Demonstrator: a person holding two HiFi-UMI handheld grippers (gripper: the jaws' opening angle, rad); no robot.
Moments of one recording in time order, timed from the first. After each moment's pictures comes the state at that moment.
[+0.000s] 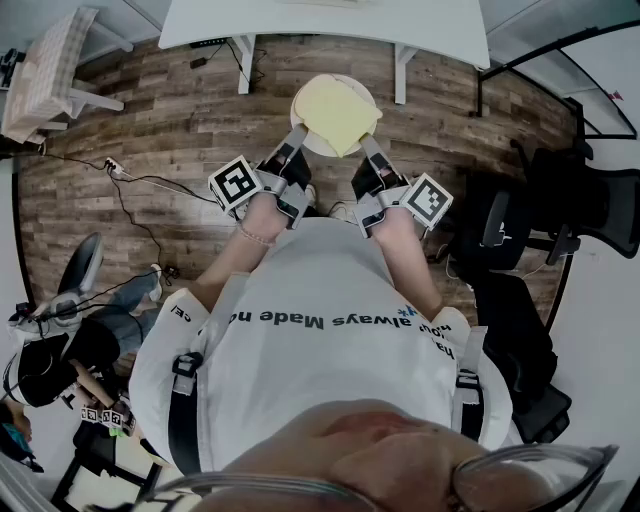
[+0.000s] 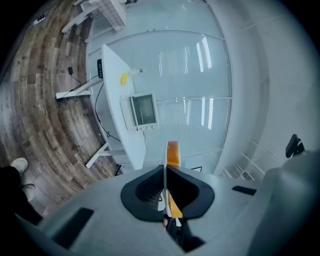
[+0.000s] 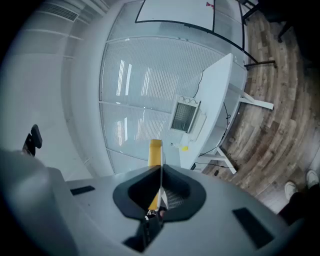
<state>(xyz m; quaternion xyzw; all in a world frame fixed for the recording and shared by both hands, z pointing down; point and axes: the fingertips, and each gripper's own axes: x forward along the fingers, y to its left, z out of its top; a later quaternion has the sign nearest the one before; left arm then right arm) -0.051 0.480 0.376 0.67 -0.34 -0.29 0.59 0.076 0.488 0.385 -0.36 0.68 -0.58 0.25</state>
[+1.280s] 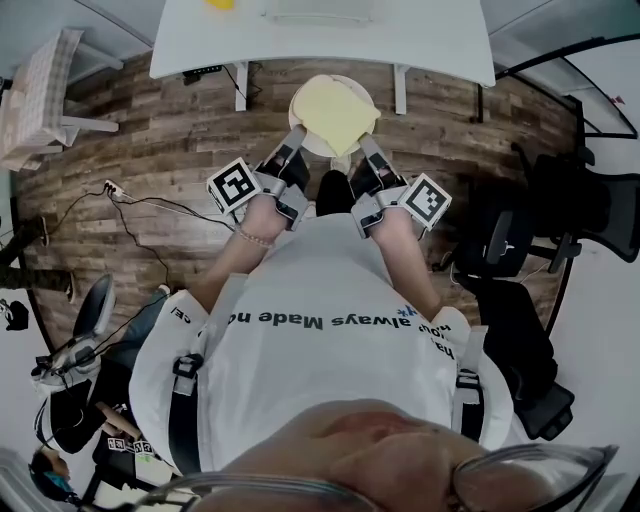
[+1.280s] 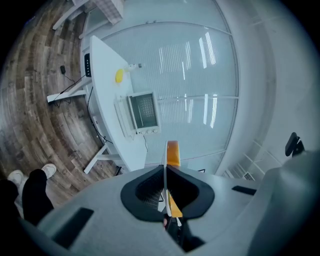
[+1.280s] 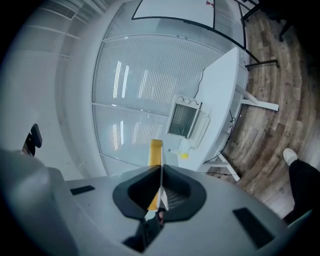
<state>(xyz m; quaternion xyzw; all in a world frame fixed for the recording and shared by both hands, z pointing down) -0.086 0.365 0.390 0.67 -0.33 -0.27 0.60 0.041 0.377 0.400 -0.38 0.67 -0.58 0.25</state>
